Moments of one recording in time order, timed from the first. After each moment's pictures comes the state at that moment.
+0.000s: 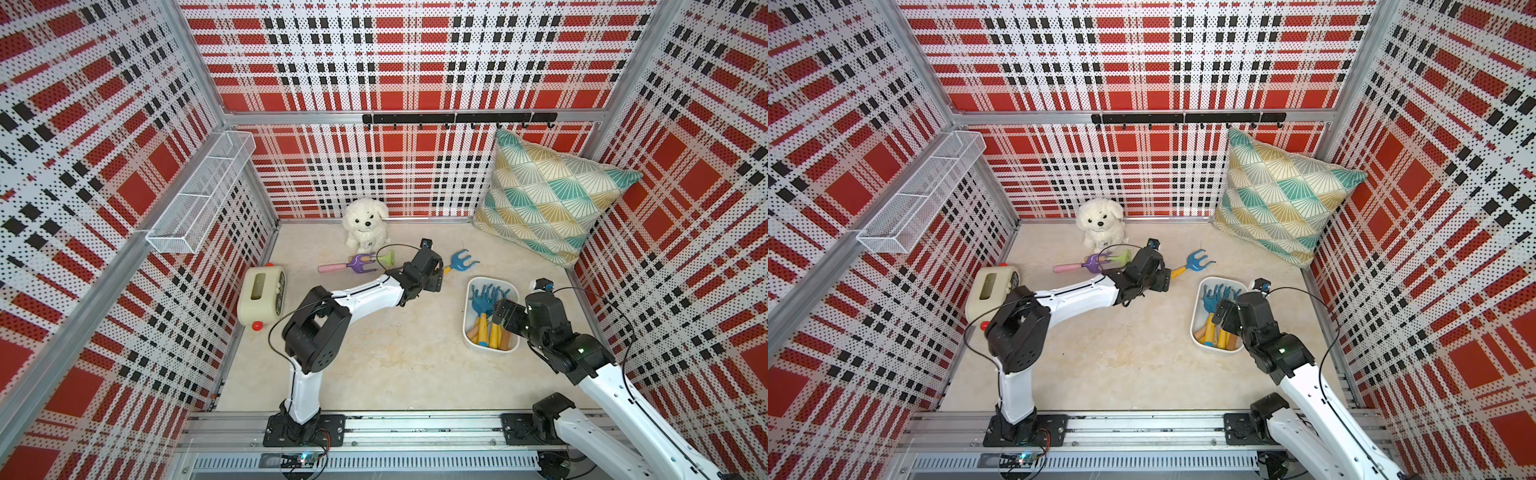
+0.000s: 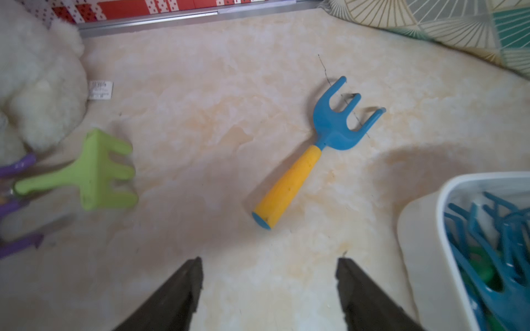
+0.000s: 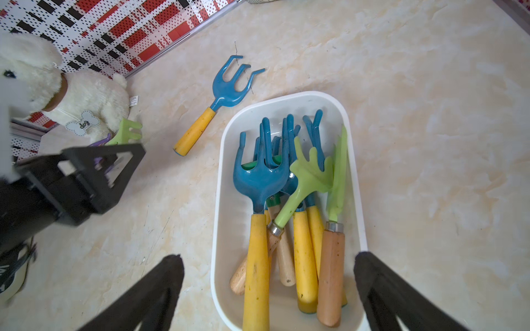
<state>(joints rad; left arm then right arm) -0.74 2.03 1.50 -0.23 -0.26 -0.33 0.40 0.74 0.68 -0.65 0.22 0.69</state>
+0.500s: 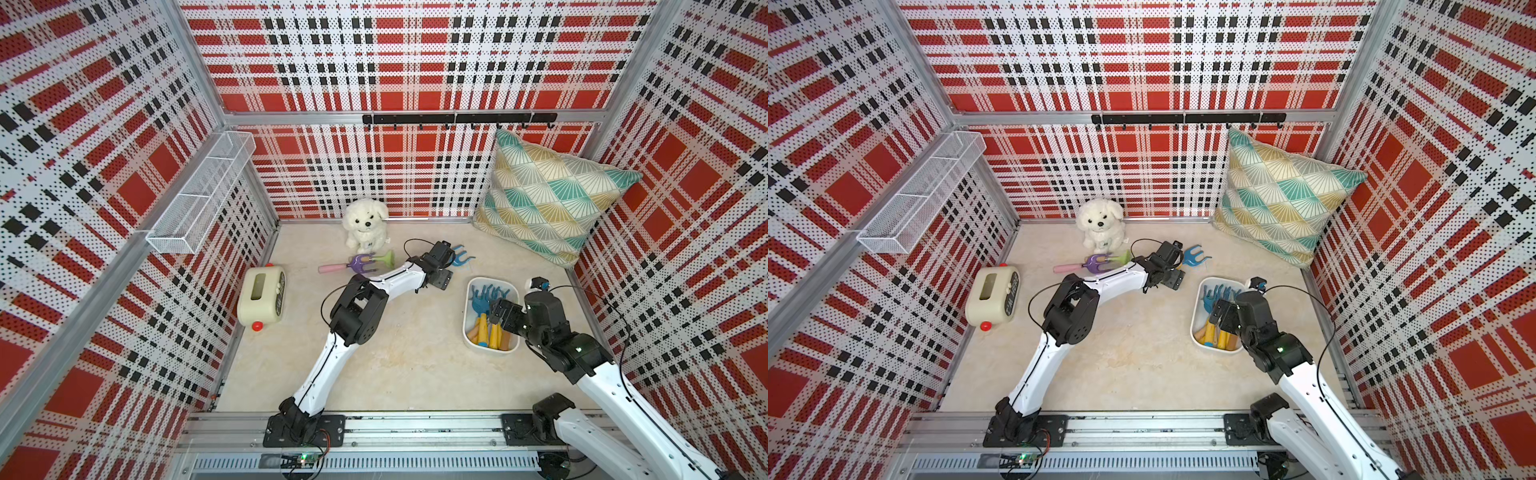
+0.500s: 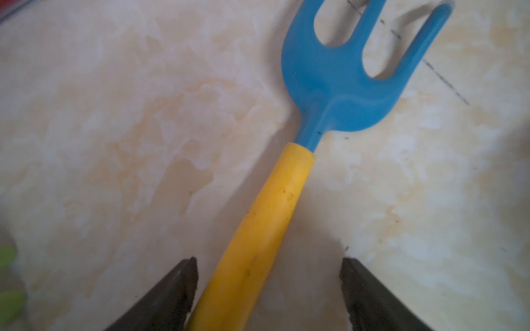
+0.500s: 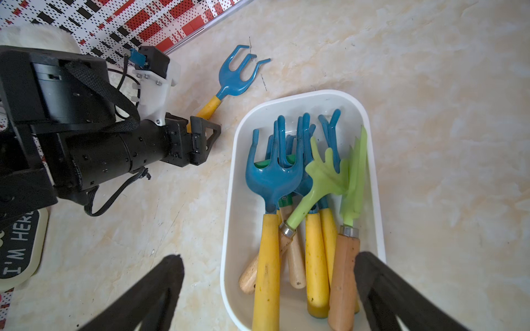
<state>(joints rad) -0.73 2.43 1.94 -0.44 -0.21 -0.10 0.40 0.76 0.67 -0.61 0.18 0.66</state>
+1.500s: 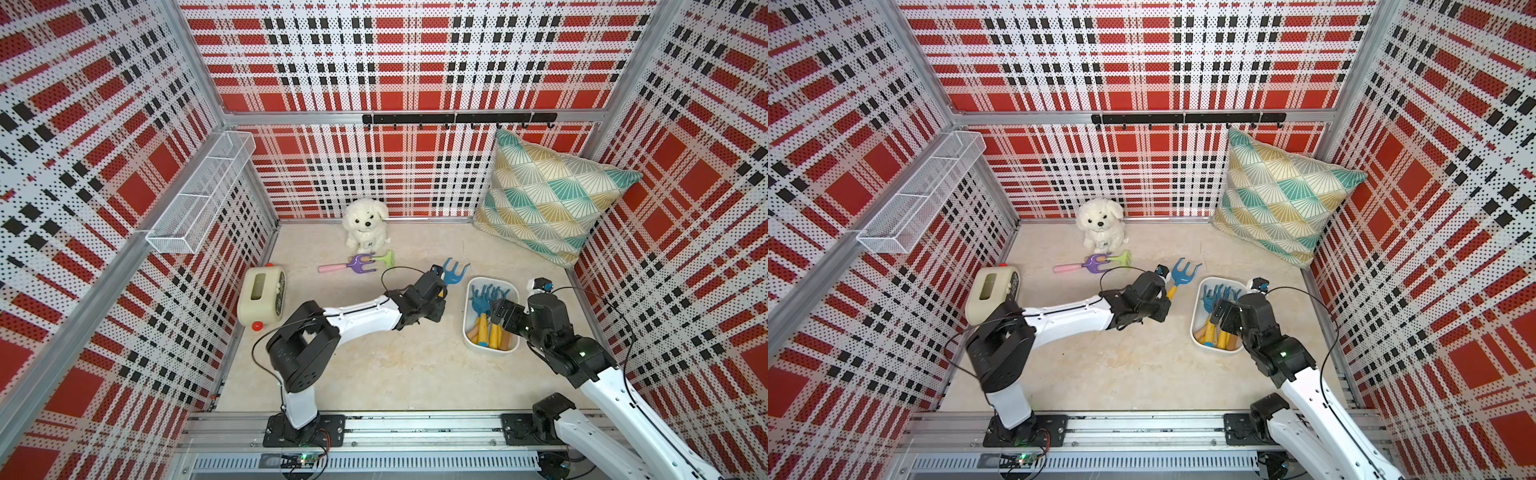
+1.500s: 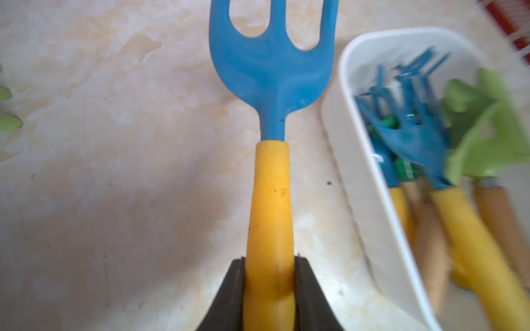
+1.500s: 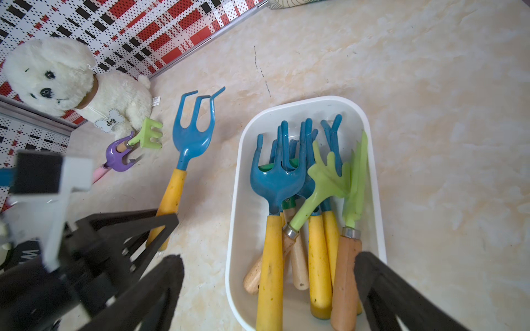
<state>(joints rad) -0.90 1.75 1.13 -0.16 -0.11 -0.44 0.40 0.72 0.66 -0.61 0.19 0.68</state>
